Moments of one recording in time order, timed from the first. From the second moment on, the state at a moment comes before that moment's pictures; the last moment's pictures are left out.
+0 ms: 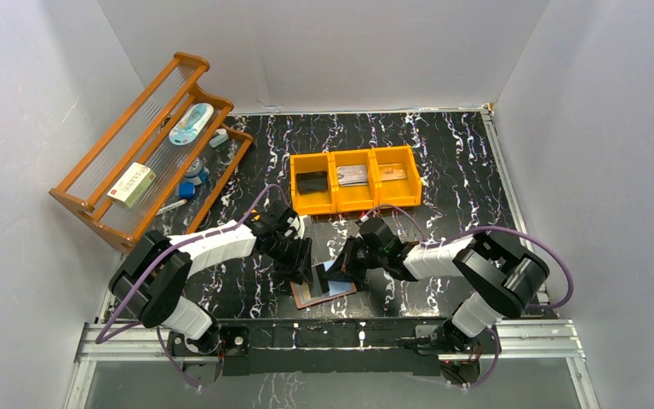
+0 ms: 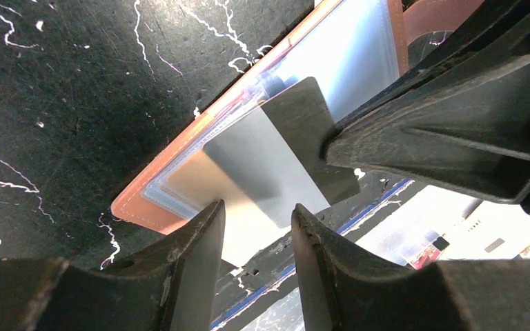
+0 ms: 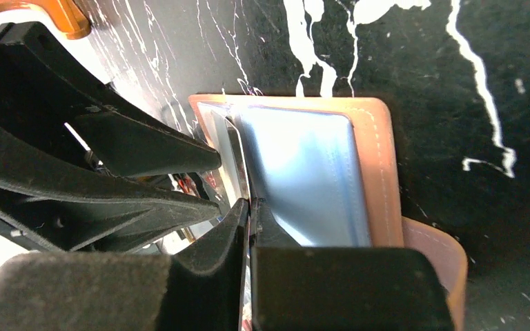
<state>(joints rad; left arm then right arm) -0.69 1.50 0.74 -0.47 0.44 -0.53 0.86 1.56 0.49 0.34 -0.43 1.25</state>
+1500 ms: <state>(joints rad) -0.74 1.53 0.77 -0.44 0.41 -0.58 0.84 1.60 0.45 0.46 -0.46 1.29</state>
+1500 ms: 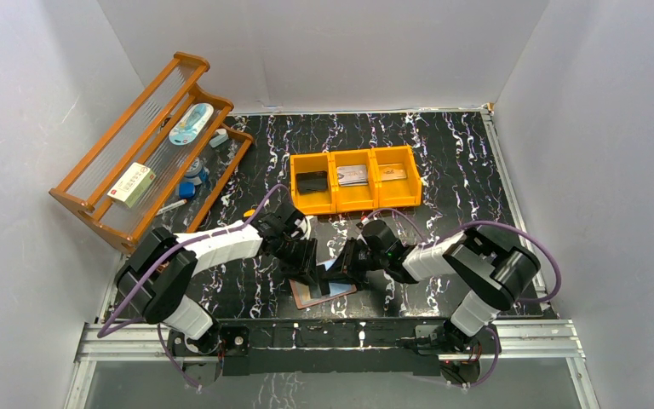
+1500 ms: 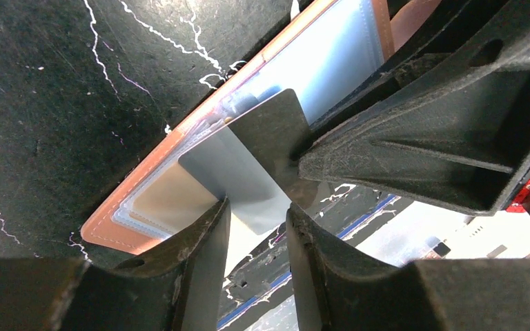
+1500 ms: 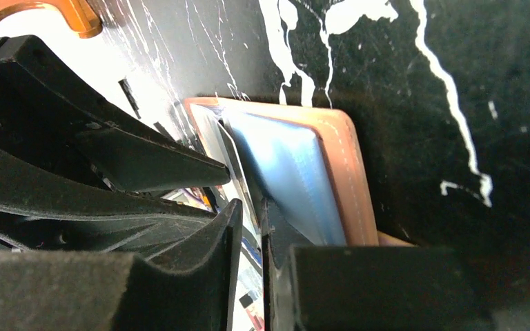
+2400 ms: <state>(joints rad) -0.75 1.47 0.75 -0.45 0.32 -0.58 0.80 1.41 0.44 0.31 -0.38 1.17</state>
